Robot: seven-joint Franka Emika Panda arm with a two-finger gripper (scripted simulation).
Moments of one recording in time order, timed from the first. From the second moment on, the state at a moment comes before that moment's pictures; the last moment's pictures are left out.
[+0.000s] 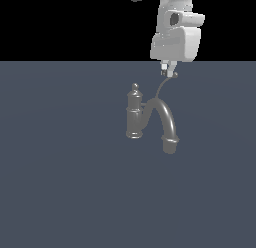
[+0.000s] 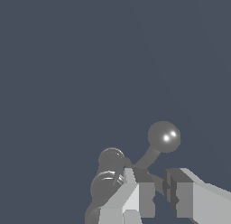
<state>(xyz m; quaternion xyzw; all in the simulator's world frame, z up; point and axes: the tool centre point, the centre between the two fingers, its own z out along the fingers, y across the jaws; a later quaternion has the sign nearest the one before) 0.043 -0.124 0.251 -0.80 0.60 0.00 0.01</state>
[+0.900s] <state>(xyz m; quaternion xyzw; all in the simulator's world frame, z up) 0.090 -0.120 0.251 -0.79 0.61 0.00 0.00</state>
